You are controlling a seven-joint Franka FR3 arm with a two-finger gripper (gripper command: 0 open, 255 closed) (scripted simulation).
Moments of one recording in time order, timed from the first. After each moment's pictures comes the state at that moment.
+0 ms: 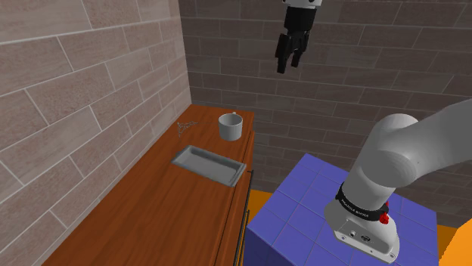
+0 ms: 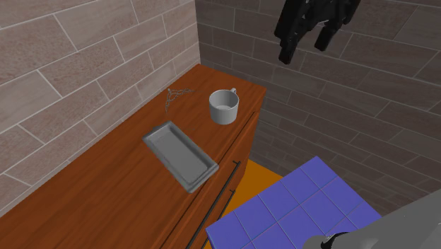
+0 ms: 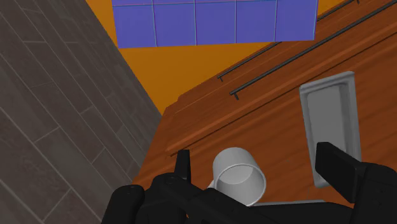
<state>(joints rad) -0.02 -0.75 -0.05 -2.30 -0.01 1.60 -0.07</state>
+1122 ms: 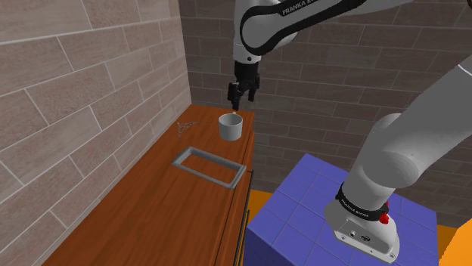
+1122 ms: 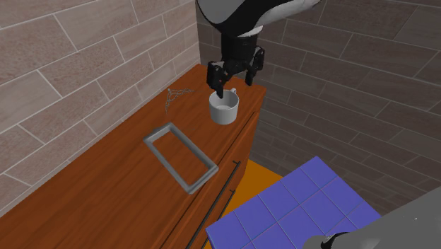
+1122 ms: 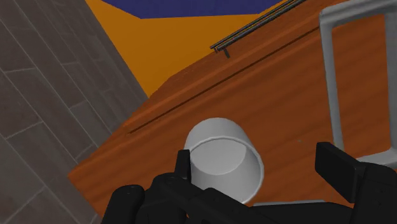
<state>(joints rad) 0.01 -0.36 0.07 -2.37 0.00 2.06 0.06</state>
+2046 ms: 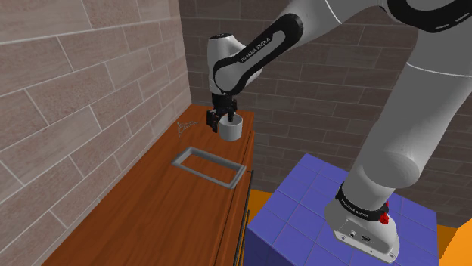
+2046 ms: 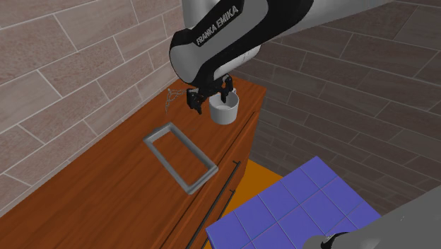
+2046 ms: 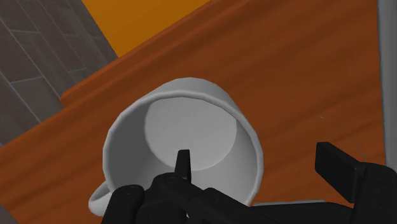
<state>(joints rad) 0.03 0.01 0.12 -2.27 -0.07 2.32 0.18</state>
